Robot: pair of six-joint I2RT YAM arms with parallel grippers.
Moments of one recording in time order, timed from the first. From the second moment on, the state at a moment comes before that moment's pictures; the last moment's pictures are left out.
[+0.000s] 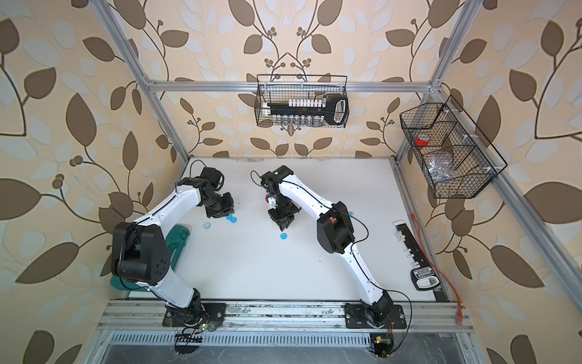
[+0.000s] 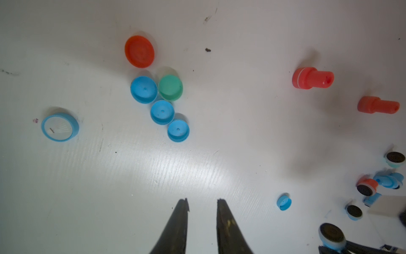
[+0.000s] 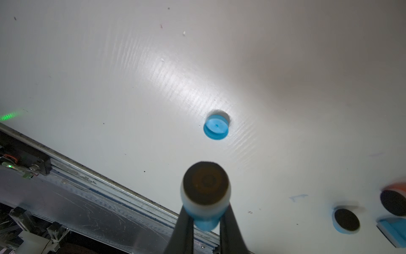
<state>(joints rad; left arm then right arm) -0.10 1.63 1.26 -0.90 0.18 -0.52 0.72 2.46 2.39 -1.66 -0.17 0.16</state>
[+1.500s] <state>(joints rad) -0.09 1.60 1.18 -0.84 0.23 -0.52 0.69 2.57 2.33 -1.69 -0.27 0.19</state>
